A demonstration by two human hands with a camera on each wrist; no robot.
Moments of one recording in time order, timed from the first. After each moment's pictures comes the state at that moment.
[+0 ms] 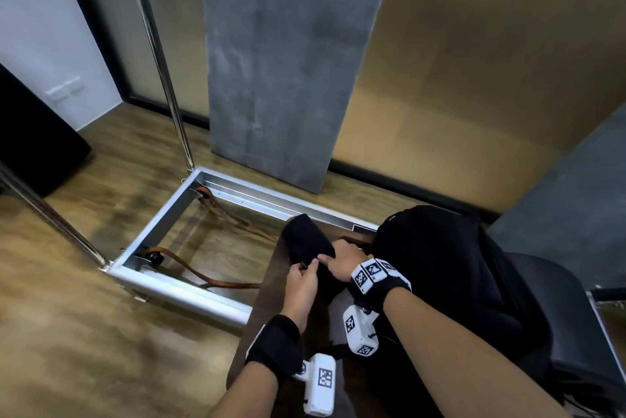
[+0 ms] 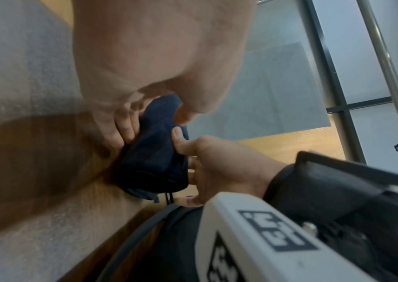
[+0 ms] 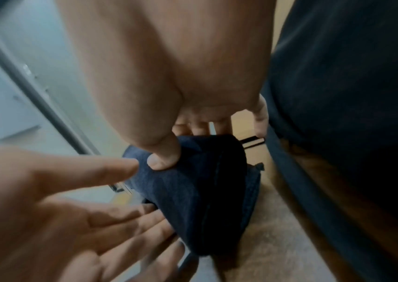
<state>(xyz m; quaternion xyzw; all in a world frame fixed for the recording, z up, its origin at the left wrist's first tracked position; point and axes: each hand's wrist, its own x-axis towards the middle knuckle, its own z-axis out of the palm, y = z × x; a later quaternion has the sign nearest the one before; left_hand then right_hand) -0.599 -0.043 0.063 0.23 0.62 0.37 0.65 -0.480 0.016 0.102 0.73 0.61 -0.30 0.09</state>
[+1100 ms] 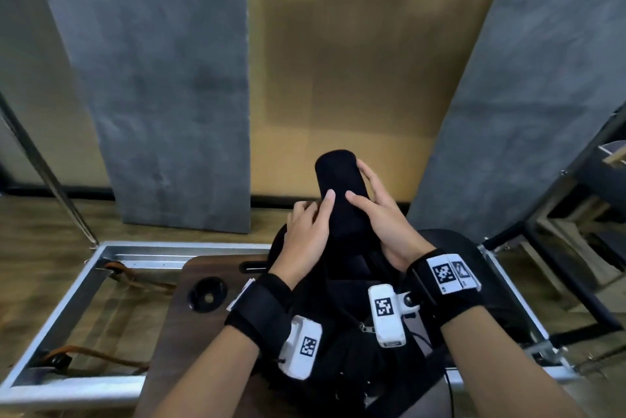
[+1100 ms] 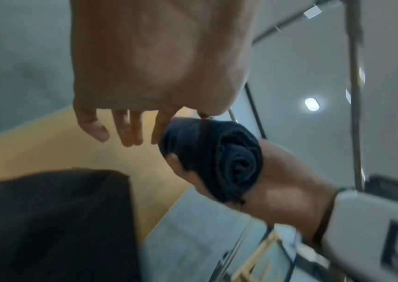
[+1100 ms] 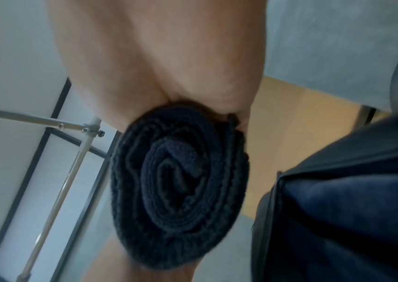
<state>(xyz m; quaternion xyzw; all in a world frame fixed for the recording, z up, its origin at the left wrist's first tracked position) -0.418 -0.070 0.267 0.65 0.44 0.33 0.53 -0.279 -0.126 0.318 0.57 0.44 -0.42 -0.55</state>
